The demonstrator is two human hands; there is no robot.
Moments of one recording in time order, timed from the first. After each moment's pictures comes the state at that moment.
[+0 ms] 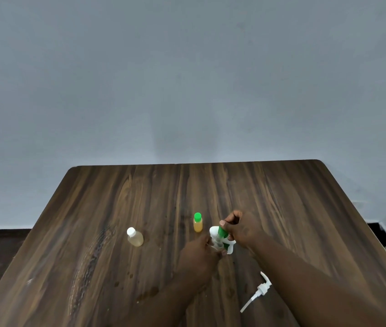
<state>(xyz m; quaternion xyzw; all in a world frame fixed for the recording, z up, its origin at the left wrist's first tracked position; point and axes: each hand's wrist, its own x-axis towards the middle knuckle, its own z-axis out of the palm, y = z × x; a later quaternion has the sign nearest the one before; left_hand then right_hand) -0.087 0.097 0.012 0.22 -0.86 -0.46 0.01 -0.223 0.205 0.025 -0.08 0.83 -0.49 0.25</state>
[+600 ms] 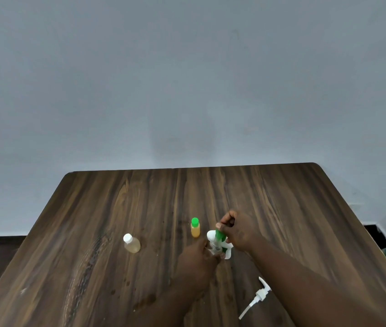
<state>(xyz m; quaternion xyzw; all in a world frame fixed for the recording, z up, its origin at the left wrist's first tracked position) -0.087 0.099 0.011 0.21 -0.86 -0.46 0.02 -0.223 0.204 0.031 -0.11 0.86 -0.44 0.22</state>
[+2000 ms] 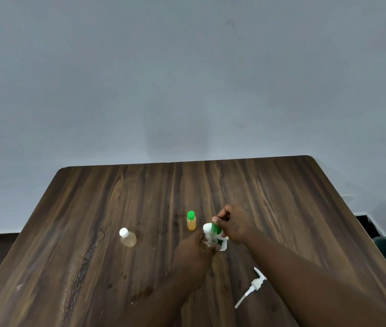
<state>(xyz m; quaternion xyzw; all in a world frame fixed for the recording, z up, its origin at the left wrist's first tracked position) -0.089 0.098 0.013 0.21 -0.86 -0.46 0.02 -0.224 0.206 0.032 -0.12 0.85 -0.44 0.24</state>
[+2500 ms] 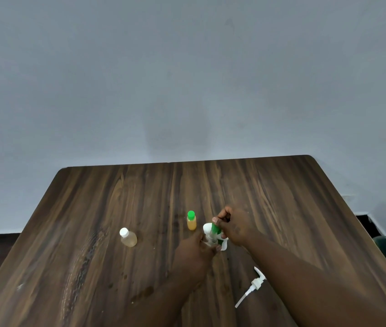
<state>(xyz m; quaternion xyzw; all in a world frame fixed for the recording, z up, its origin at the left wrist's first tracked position) -0.087 0.100 0.013 0.21 -0.87 -0.45 0.02 -0.222 0.208 0.027 -0.11 0.85 -0.46 0.25</state>
